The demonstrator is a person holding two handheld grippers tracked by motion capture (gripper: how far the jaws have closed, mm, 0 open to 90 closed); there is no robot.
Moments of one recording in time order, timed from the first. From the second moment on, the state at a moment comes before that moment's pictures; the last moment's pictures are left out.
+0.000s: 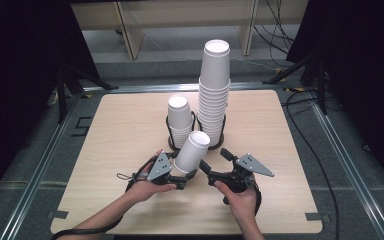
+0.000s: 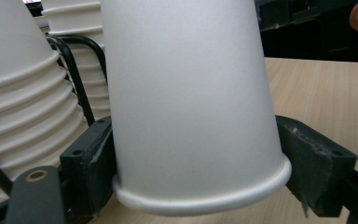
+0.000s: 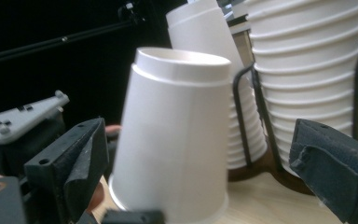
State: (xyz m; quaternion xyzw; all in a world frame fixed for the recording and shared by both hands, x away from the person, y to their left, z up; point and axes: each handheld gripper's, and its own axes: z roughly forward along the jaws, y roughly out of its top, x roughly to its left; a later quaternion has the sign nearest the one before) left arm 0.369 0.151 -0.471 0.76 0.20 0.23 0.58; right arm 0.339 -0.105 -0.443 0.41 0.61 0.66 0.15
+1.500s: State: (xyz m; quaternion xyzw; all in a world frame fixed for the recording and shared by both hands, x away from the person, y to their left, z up) left arm 0.366 0.187 -0.460 0.79 0.18 0.23 0.54; right arm 0.348 -0.132 -0.469 0.41 0.66 0.61 0.17
